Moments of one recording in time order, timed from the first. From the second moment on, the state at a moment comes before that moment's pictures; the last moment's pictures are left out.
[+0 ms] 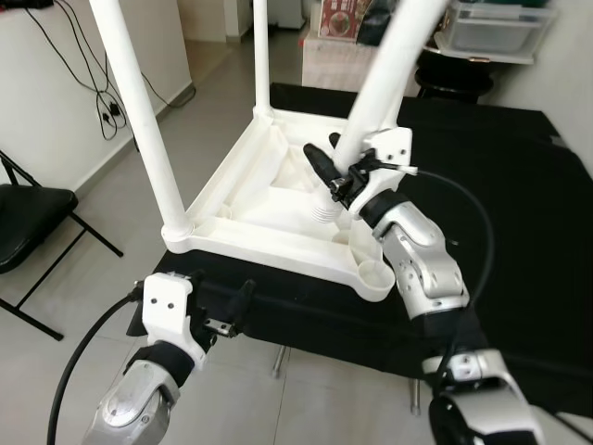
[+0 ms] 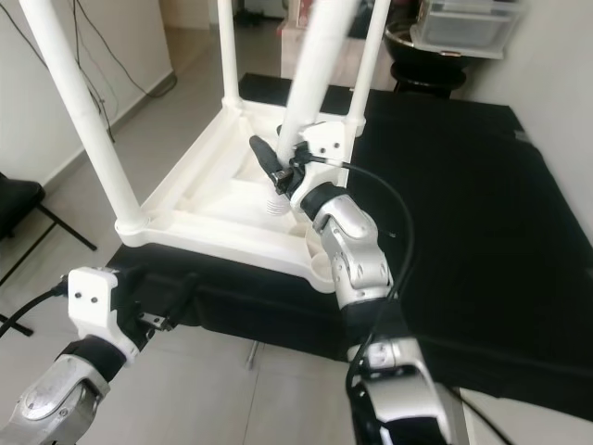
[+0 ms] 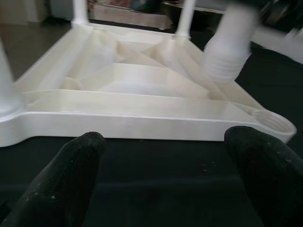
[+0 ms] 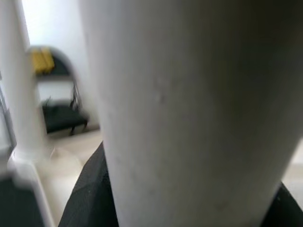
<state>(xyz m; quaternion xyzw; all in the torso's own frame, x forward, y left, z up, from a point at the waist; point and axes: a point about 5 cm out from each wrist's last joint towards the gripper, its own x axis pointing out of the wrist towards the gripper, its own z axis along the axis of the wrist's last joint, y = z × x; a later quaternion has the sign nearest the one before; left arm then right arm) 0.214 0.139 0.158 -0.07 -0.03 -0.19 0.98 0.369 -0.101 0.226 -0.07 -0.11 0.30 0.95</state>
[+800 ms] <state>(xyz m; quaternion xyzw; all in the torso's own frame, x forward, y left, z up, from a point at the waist) 0.164 0.113 0.165 -0.10 0.03 -0.36 0.93 0.362 -0.117 0.276 0.05 -0.15 0.55 0.82</state>
